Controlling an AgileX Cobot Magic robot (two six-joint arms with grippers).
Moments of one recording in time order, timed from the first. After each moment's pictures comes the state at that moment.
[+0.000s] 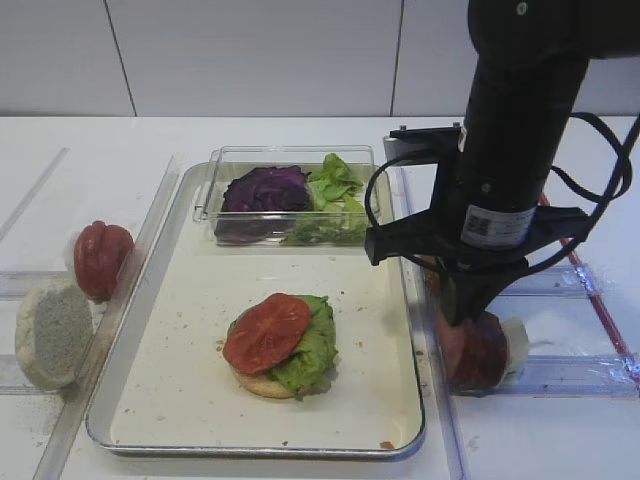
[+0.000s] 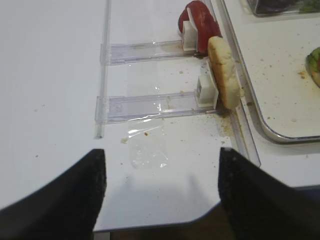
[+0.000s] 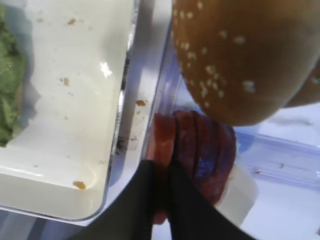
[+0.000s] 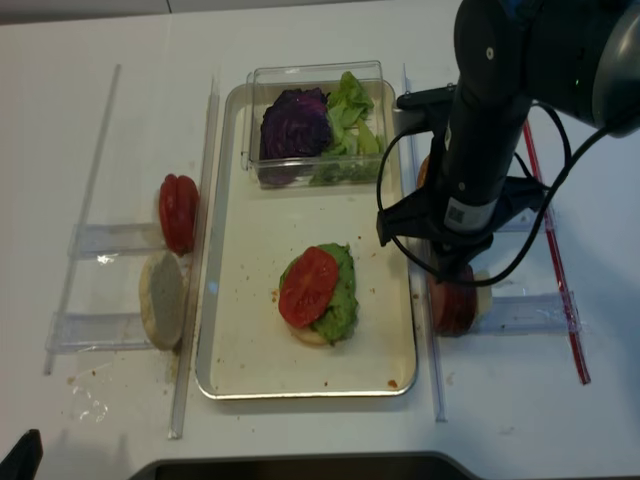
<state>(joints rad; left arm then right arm) -0.05 -0.02 -0.48 0.07 1.19 -0.07 0.50 1.70 -1.24 0.17 1.22 0.25</state>
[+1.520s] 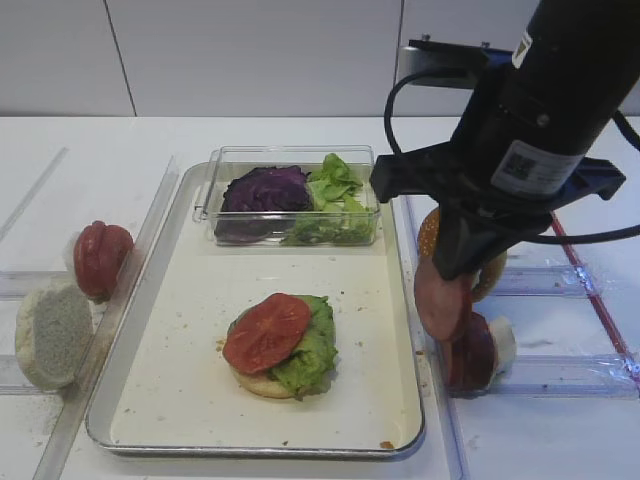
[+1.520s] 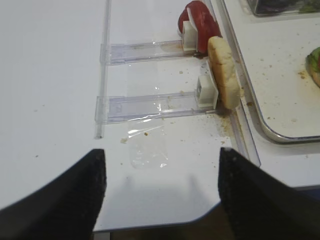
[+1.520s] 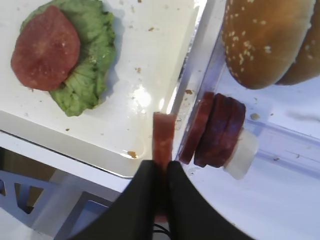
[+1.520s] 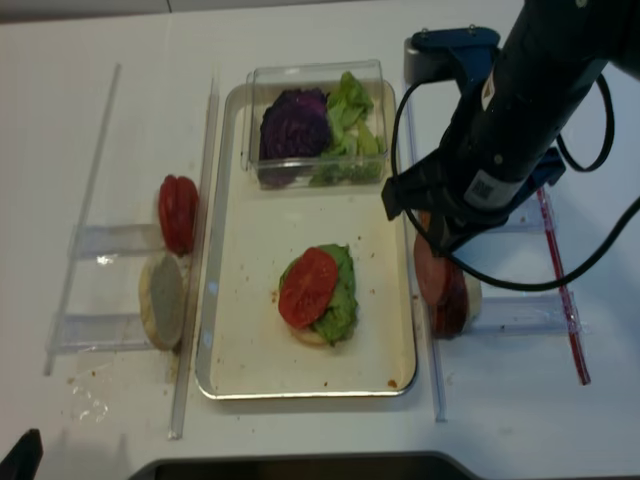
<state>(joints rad) -0.05 -0.02 -0.48 0.07 1.19 -0.07 0.50 1.51 -1.24 0.27 1.23 0.18</state>
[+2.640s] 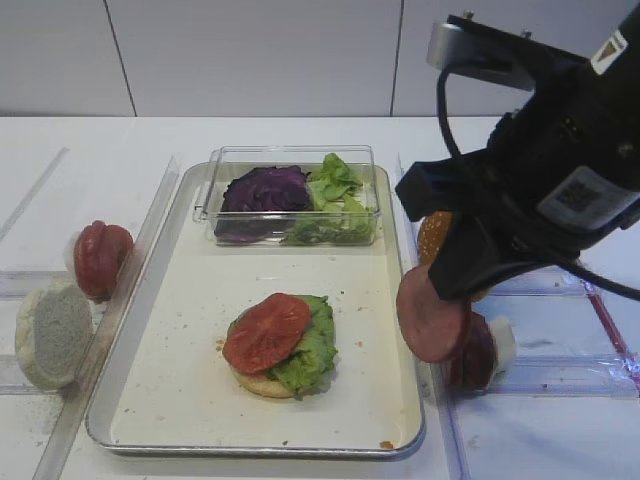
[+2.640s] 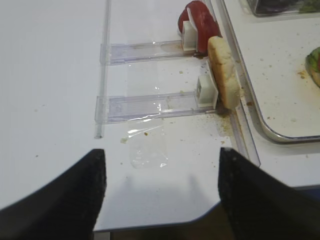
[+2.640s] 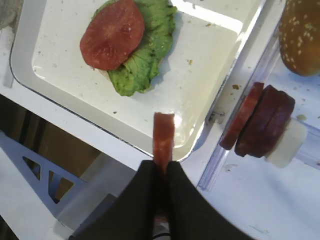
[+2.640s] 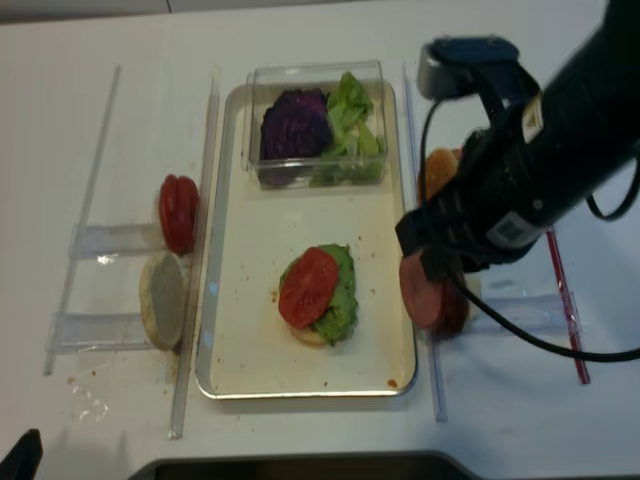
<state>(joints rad) -0.05 -0.02 -0.48 0.07 1.19 -0.07 0.50 1.31 -1.07 0.42 1.11 0.04</state>
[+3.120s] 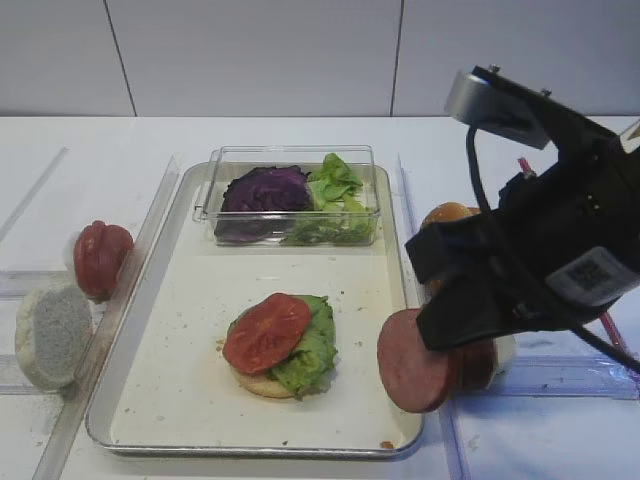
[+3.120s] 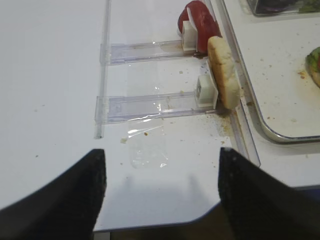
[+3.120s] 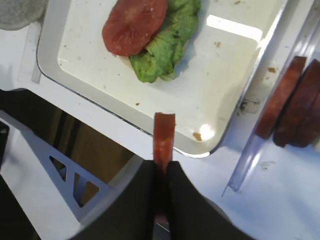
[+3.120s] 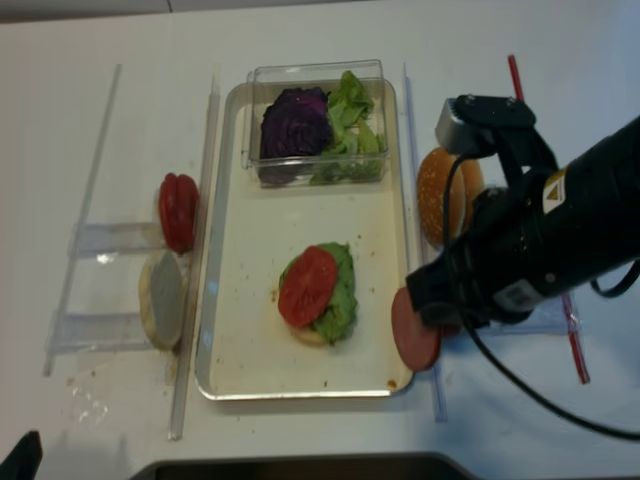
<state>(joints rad) -0.05 -0.02 -0.48 0.07 1.19 -0.07 0.50 1.21 -0.85 0.58 0.95 -0.06</state>
